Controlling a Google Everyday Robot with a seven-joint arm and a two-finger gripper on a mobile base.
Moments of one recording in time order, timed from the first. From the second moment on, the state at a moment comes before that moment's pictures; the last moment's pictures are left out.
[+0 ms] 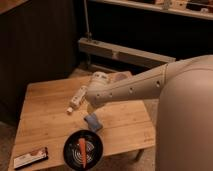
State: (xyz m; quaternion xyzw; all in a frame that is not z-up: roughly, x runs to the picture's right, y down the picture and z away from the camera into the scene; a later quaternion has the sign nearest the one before) arm -0.038 0.084 0.796 -0.16 0.07 0.47 0.87
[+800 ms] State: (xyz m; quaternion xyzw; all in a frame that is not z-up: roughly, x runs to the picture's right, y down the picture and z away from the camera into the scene) arm -0.039 0.083 0.797 -0.17 0.07 0.47 0.87
